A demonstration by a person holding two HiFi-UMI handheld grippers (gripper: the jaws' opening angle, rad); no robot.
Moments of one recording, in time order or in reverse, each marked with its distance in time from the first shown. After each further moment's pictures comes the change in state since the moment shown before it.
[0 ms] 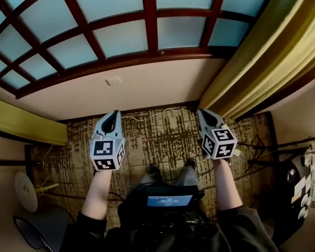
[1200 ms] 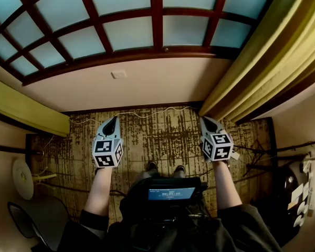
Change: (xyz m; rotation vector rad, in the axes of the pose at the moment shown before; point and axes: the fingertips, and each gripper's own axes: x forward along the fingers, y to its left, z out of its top) left arm -0.038 -0.004 -0.073 -0.102 0.064 0.069; right arm -0.030 -0.015 -0.065 -0.045 0.082 0.011
